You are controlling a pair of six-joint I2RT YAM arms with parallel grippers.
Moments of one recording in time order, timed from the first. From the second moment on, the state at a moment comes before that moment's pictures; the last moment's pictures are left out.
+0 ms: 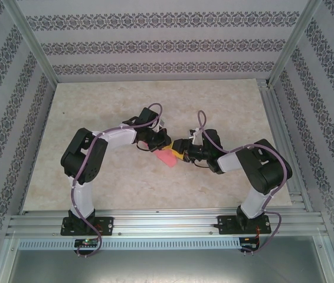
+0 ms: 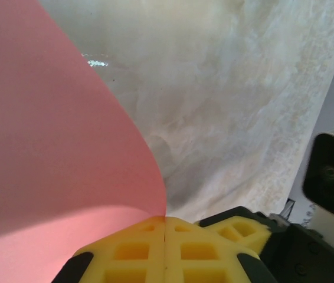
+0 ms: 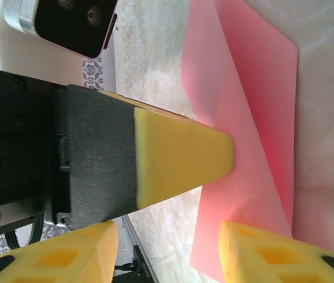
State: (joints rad) left arm -0.55 1.96 1.26 -0.29 0.62 -0.88; right arm 0.44 1.73 0.54 0.75 -0.74 1.13
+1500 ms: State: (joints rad) left arm -0.38 2.12 1.48 -0.74 0.78 -0.34; right arm 0.53 1.75 0.87 0.00 -0.65 0.69
